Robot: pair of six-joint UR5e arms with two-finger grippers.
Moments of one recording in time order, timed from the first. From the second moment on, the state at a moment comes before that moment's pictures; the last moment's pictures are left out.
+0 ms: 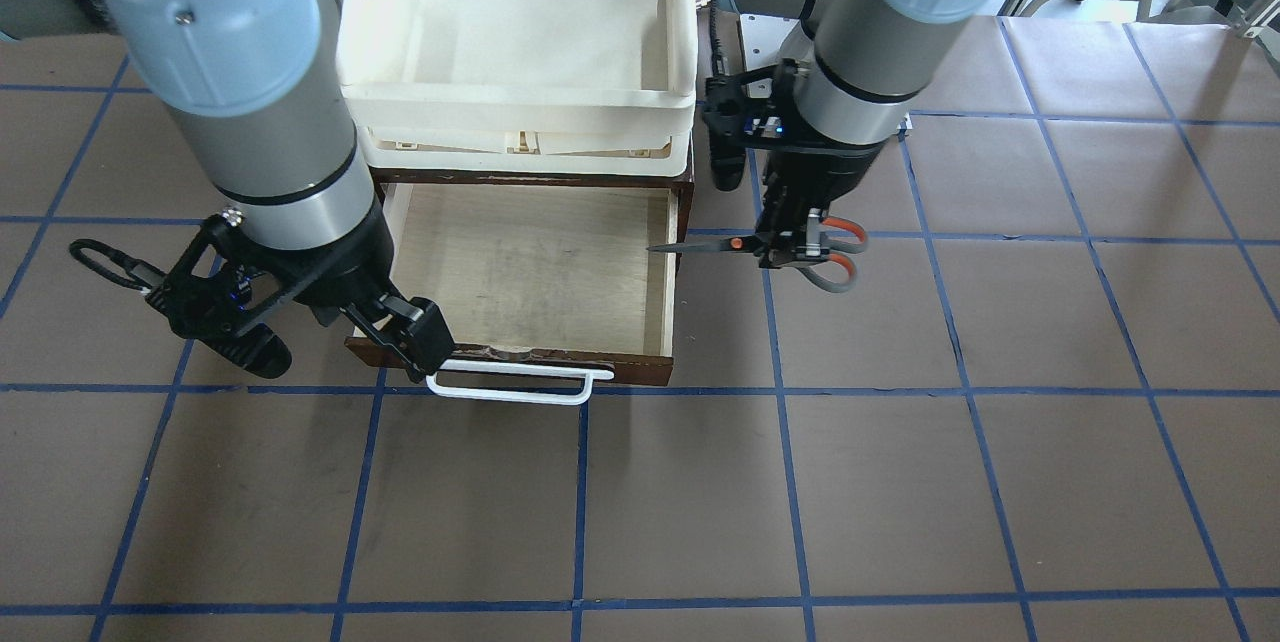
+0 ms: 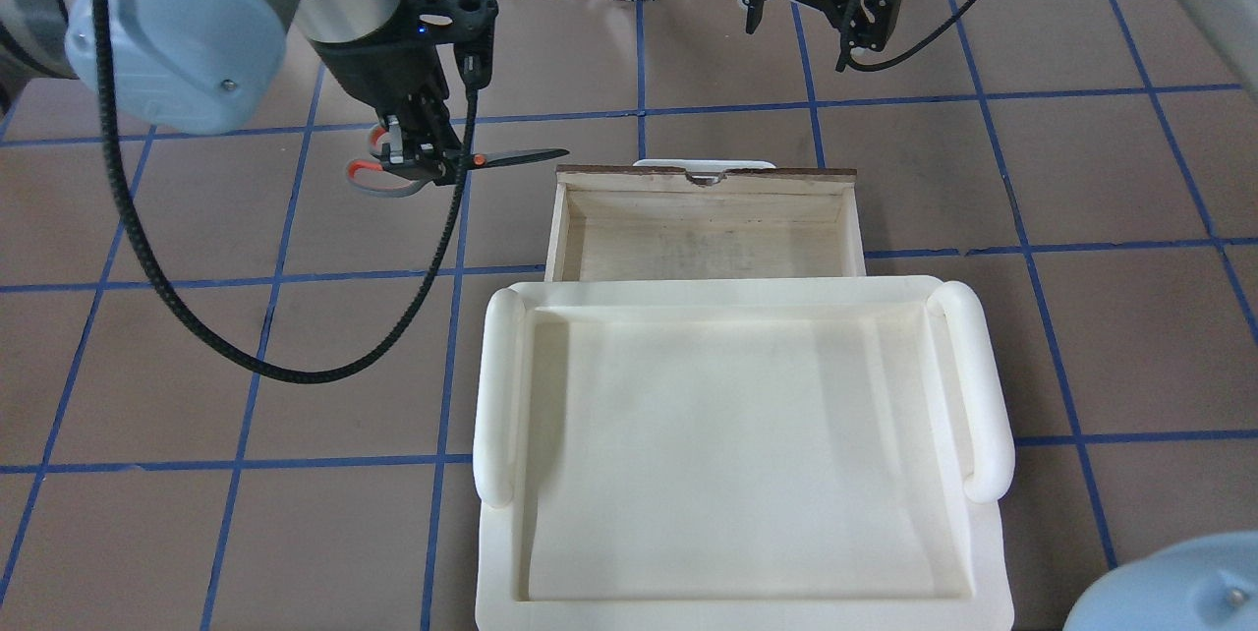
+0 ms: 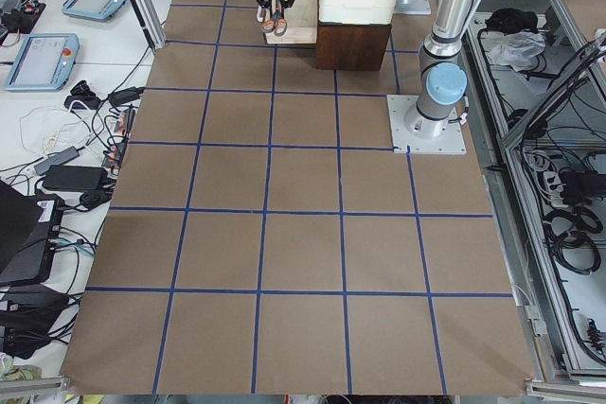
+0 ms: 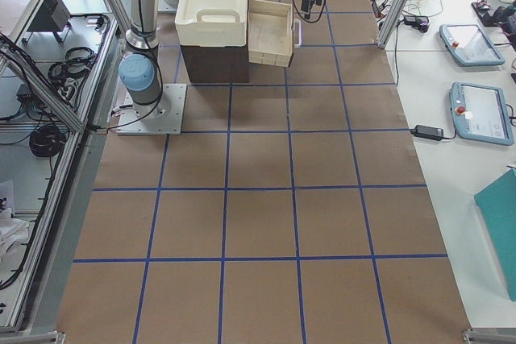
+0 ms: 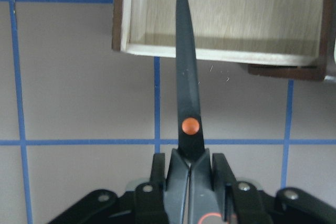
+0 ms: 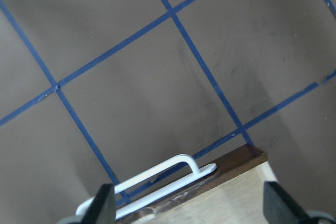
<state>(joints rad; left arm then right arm) -1.73 -1.71 -1.52 -1.49 1.51 1.39 1.69 -1.26 1.27 -1.66 -1.60 0.57</state>
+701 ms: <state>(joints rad) -1.94 -1.85 -1.51 -1.38 1.50 1.26 1.60 -1.38 1.32 -1.64 -1.54 0.00</state>
